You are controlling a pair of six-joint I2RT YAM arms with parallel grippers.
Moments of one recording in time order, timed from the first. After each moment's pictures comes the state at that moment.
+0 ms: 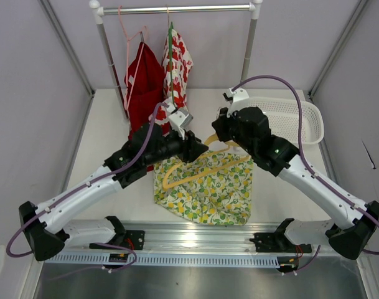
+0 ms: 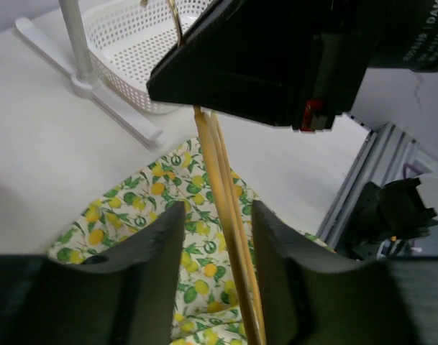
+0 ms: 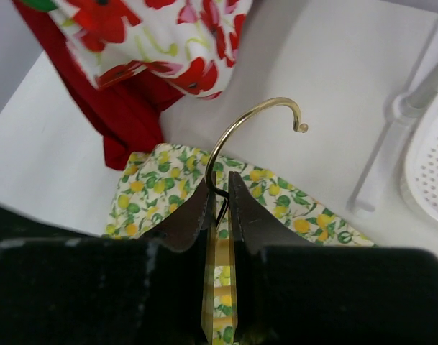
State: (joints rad) left arm -0.85 1.11 1.08 -0.17 0.14 -0.23; right arm 0.77 1.23 1.30 -0.35 0.23 0.24
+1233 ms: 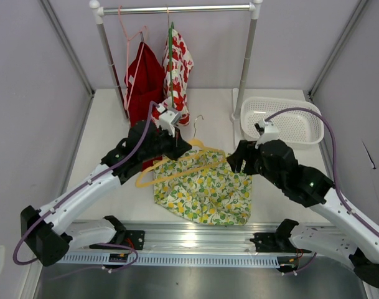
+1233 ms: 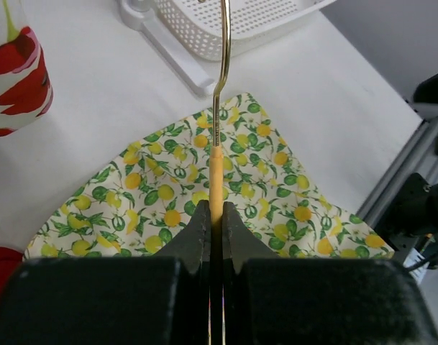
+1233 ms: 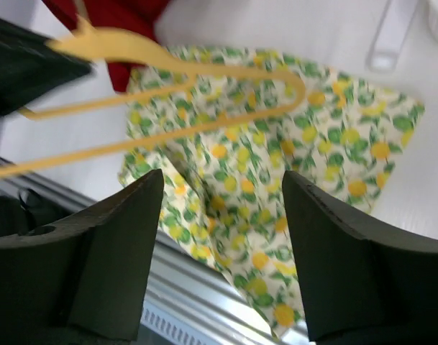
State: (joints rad) left arm -0.69 1.13 1.02 -0.25 0.18 -0.25; right arm 0.85 0.90 1.12 -0.65 0.30 0.54
